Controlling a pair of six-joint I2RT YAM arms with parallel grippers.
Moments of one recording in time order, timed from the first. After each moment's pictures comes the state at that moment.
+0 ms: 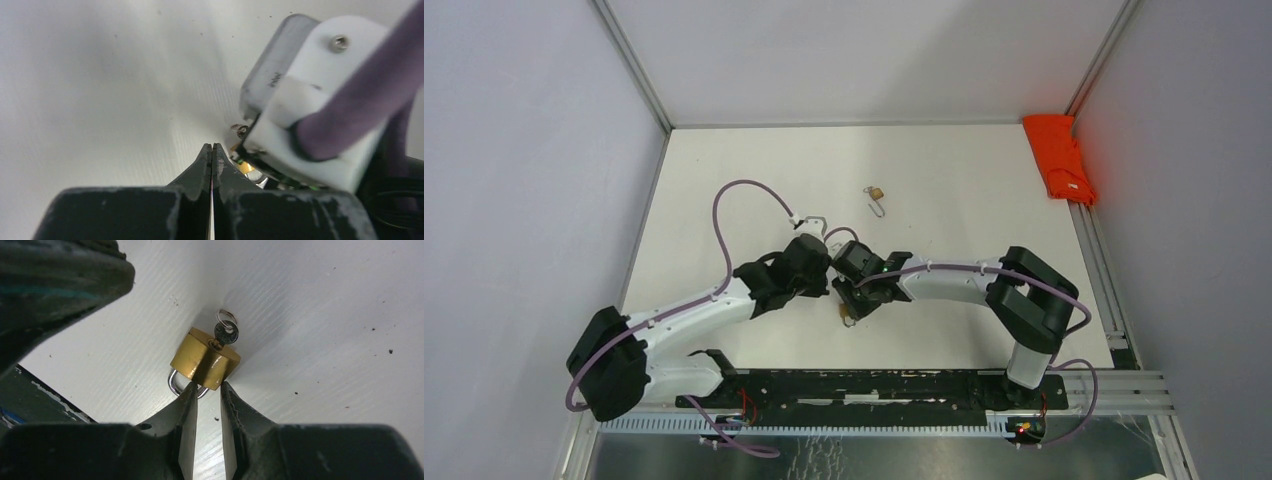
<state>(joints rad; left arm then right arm) -0.83 1.21 0.71 -0.35 -0.28 -0.60 1.04 1.78 1.07 -0.38 -0.02 0.36</state>
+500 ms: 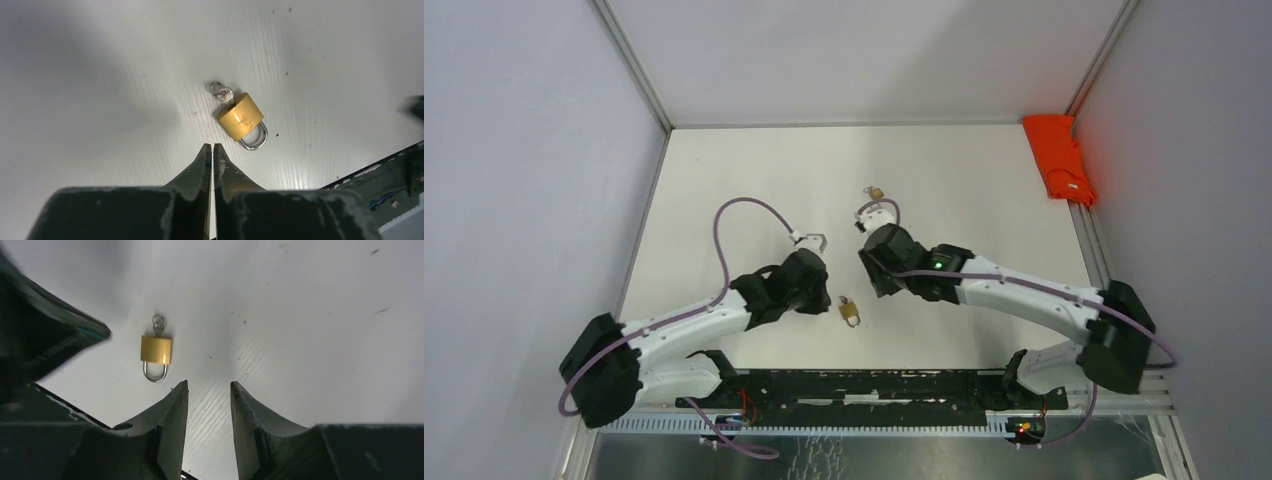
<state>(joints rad) -0.85 1.10 0.59 -0.34 -0.14 -0.67 1.02 1.45 1.05 -0.54 0.25 0.39</state>
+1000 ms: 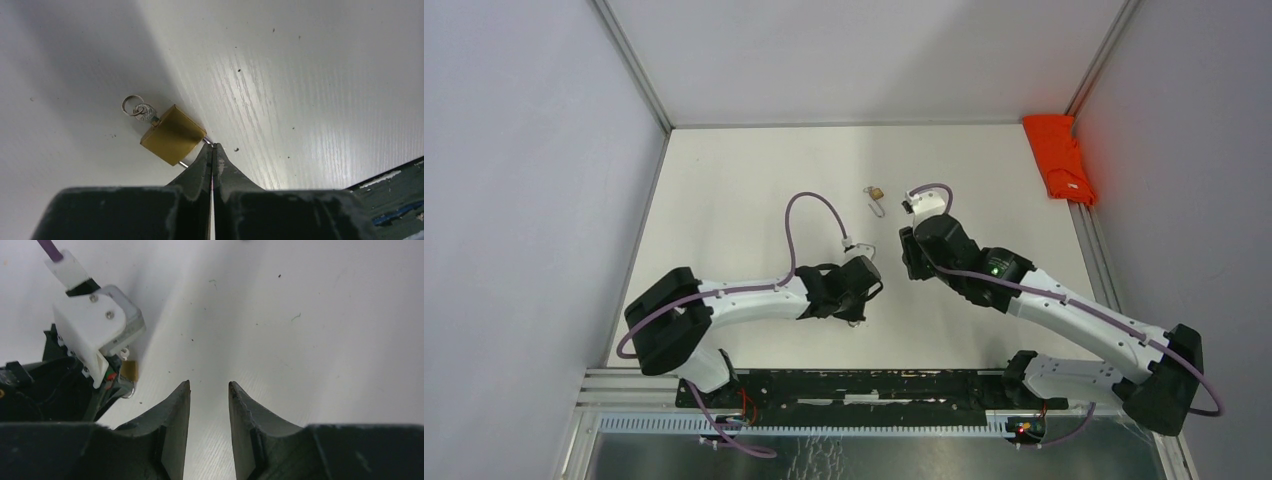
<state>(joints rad) -1.06 1.52 0.85 -0.37 -0.20 -0.72 0.90 1.12 0.98 -0.54 0.35 0.35</state>
